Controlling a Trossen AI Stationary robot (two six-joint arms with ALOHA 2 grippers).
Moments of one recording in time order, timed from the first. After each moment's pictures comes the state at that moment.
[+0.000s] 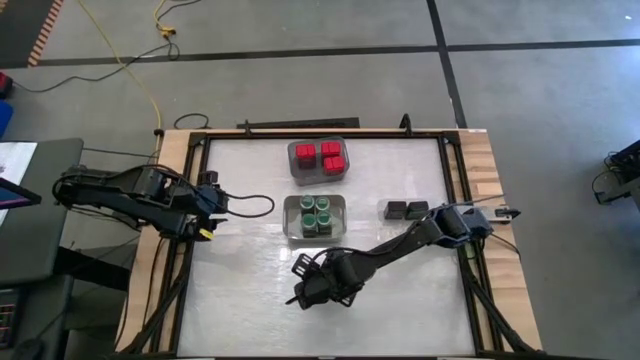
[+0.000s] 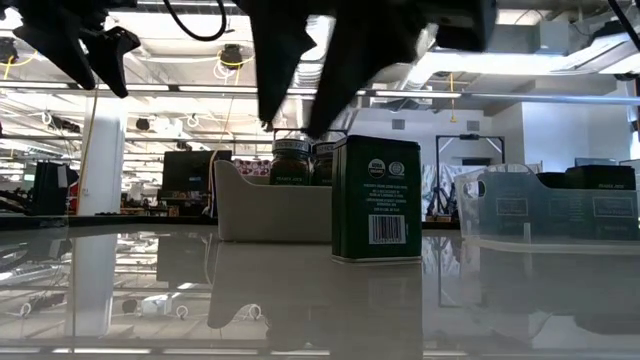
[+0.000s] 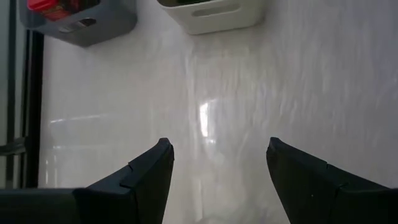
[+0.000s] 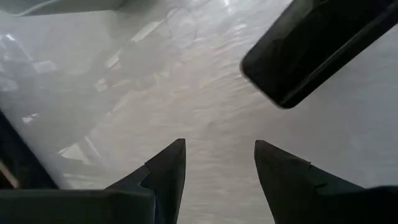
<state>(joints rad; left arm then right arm) -0.15 0.81 0.96 -1.21 -0.29 0.00 0.41 2.25 2.04 -1.00 0.25 2.46</state>
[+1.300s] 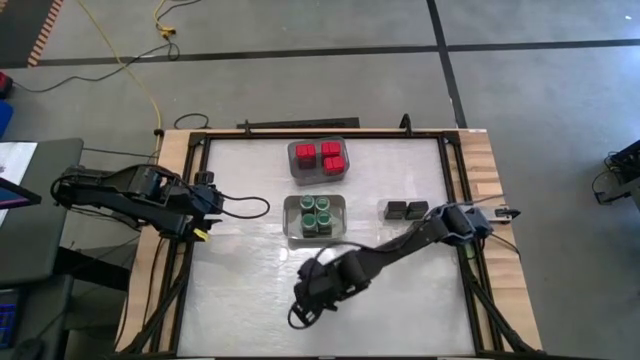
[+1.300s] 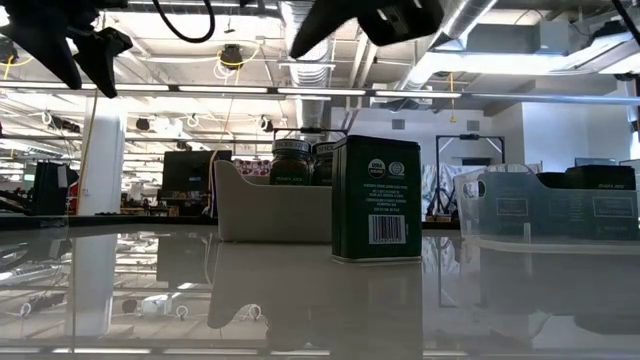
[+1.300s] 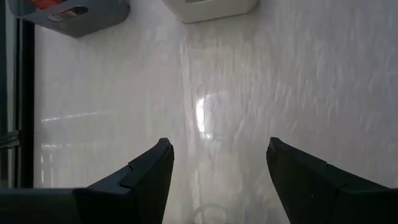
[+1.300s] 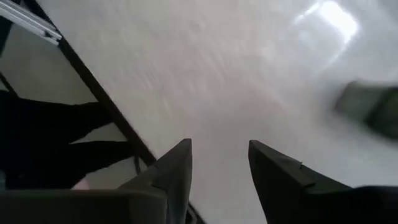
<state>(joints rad) -0.15 0.78 0.96 -1.26 -0.27 -0.01 0.41 2.21 2.09 -0.98 -0.01 1.17</state>
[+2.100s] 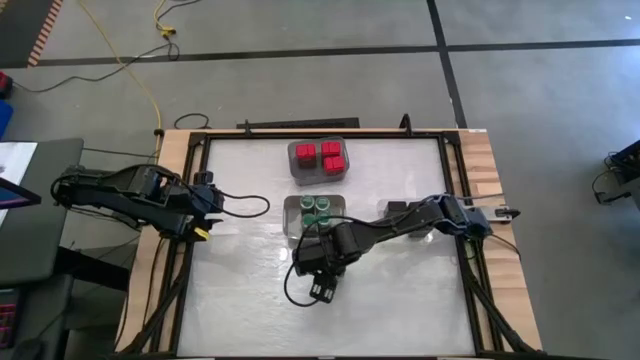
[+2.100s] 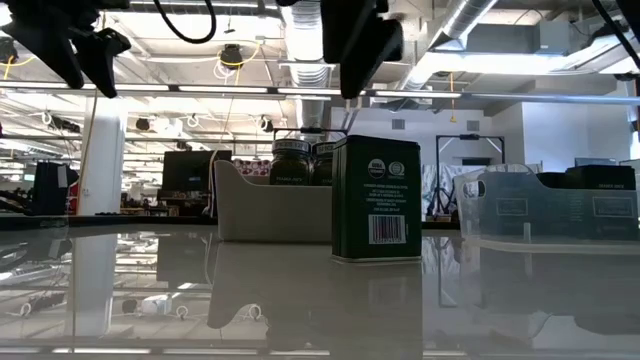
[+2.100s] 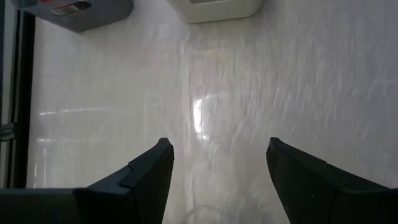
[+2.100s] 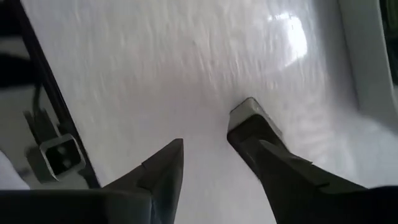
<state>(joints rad) -0.15 0.78 0.96 -1.26 -0.27 -0.07 0.30 2.21 2.15 -1.26 -0.09 0.58</state>
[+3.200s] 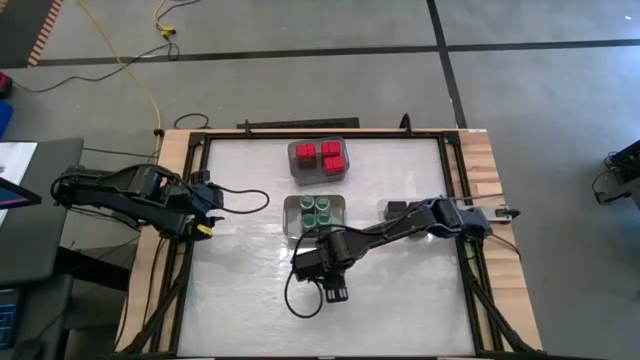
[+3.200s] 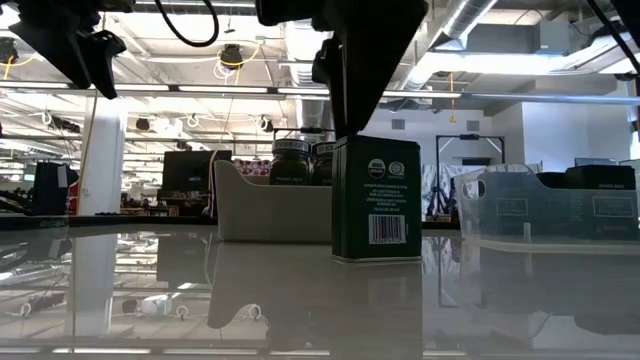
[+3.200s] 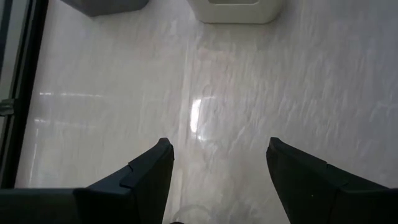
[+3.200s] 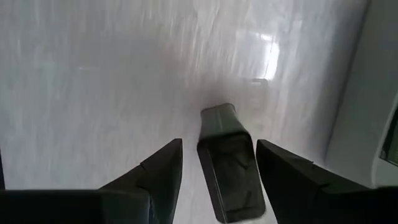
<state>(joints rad) -0.15 0.78 0.96 -1.26 -0.30 -0.18 0.31 2.25 2.10 -1.26 -0.02 0.17</state>
